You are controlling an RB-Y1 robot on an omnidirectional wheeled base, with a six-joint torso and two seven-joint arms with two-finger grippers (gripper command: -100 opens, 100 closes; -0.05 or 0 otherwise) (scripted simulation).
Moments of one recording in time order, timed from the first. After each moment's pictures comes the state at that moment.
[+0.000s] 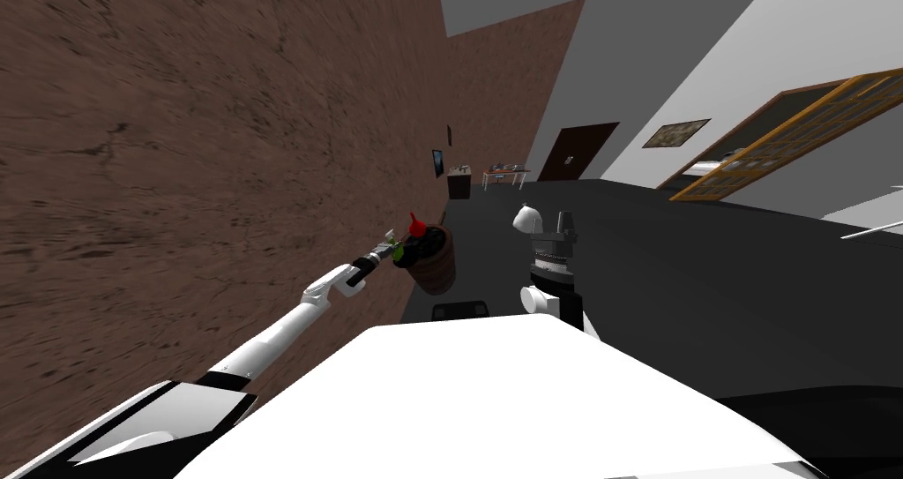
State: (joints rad) left arm 0.02 0.97 -0.26 -1.49 -0.42 -0.10 -0.20; right arm 0.53 0.02 -0.07 -2.21 -0.12 -0.61 0.05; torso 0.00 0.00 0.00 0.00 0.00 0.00
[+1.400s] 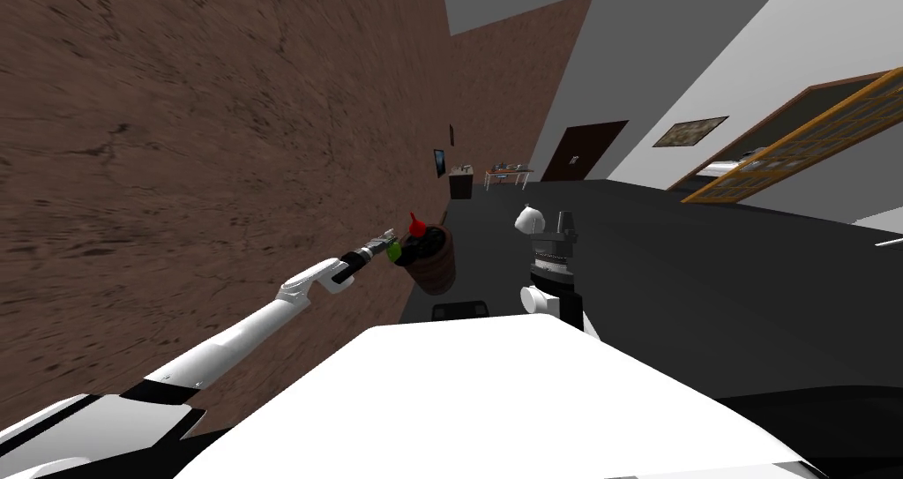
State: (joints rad) left arm 0.03 1.14 -0.27 -1.59 -0.36 -0.07 -0.10; right arm 0.53 0.02 -0.07 -2.21 -0.12 -0.61 0.05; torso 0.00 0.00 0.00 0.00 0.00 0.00
